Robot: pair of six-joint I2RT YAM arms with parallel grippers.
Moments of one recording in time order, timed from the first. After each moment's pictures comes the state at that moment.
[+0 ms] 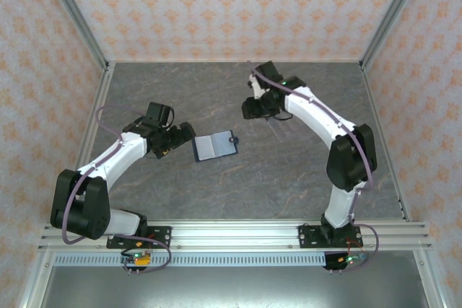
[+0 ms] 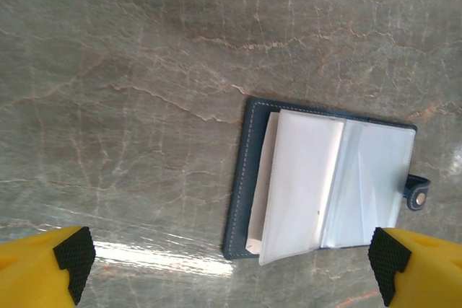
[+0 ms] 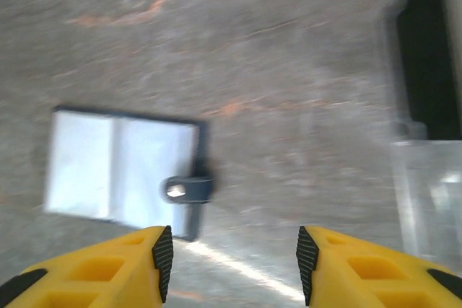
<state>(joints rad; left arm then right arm) -0.20 1.37 0.86 -0.57 0.17 -0.77 0.54 1.83 1.60 -0.86 -0.18 0.27</state>
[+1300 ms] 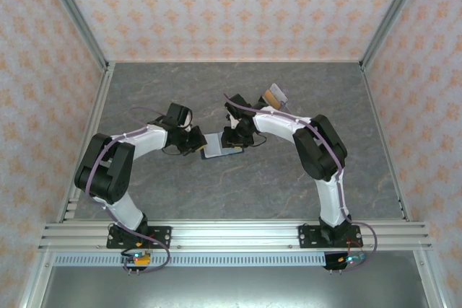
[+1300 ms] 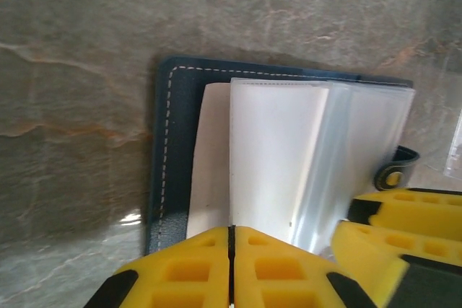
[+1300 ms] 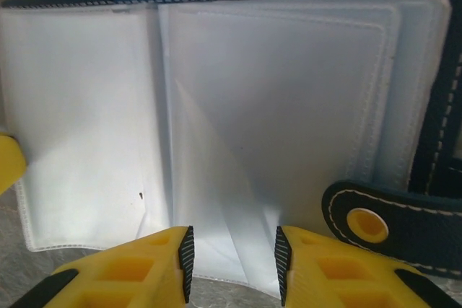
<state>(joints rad) -0.28 1.68 0.90 -0.30 0.42 -0.83 0.67 2.06 1.48 -0.68 -0.31 0.52</state>
